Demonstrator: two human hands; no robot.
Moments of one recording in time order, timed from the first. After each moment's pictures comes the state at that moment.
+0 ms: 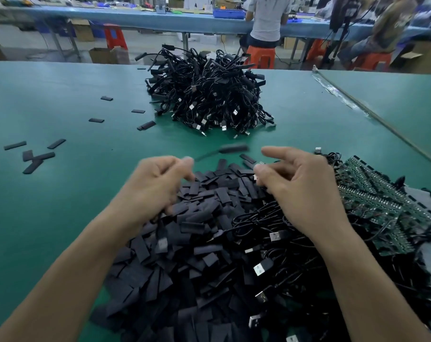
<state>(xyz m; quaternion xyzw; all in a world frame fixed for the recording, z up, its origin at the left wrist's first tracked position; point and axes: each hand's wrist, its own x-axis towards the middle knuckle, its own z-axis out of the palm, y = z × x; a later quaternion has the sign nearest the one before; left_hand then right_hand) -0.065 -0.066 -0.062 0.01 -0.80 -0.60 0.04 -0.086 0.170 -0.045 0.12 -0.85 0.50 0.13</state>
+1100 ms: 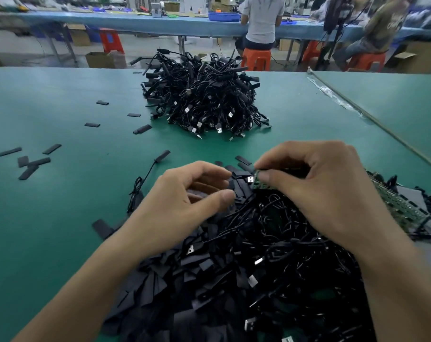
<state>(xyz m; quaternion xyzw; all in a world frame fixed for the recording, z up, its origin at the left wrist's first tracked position) -0.045 -0.025 -0.048 -0.13 -0.83 -0.55 0.06 -0.063 0.189 0.003 0.25 -0.87 0.39 0.15</state>
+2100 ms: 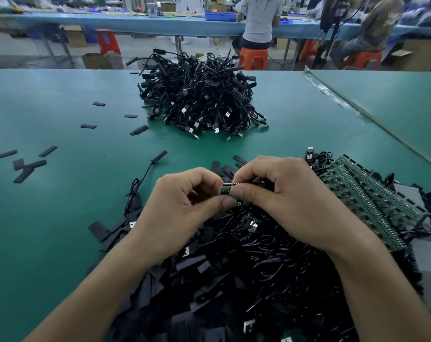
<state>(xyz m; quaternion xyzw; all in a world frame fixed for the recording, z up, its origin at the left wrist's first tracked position) -0.044 -0.015 -0.056 -0.16 -0.79 -0.58 0.12 -0.076 0.177 -0.018 0.31 -0.86 0.40 0.03</state>
